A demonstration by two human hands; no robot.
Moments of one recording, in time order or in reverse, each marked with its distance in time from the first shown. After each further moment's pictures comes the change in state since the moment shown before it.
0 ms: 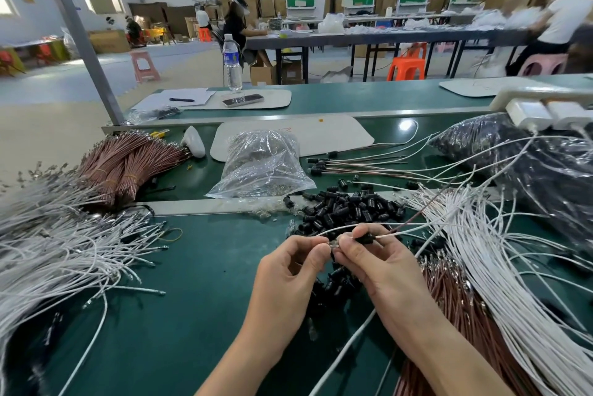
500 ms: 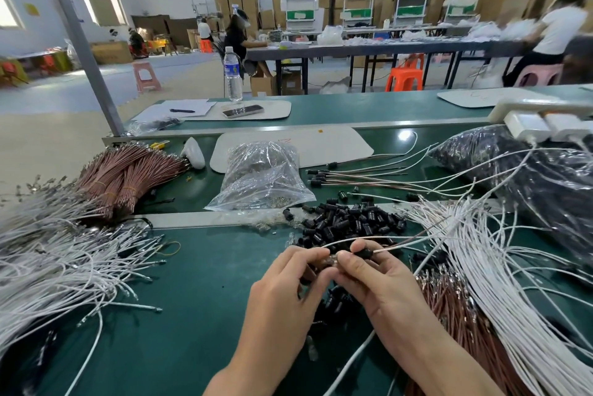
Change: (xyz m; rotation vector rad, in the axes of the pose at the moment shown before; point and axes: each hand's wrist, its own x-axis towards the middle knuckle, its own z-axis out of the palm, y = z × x) left_hand 0.003 -0.004 -0.002 0.448 0.026 0.361; right_hand 0.006 0.002 -0.002 0.096 -0.010 0.113
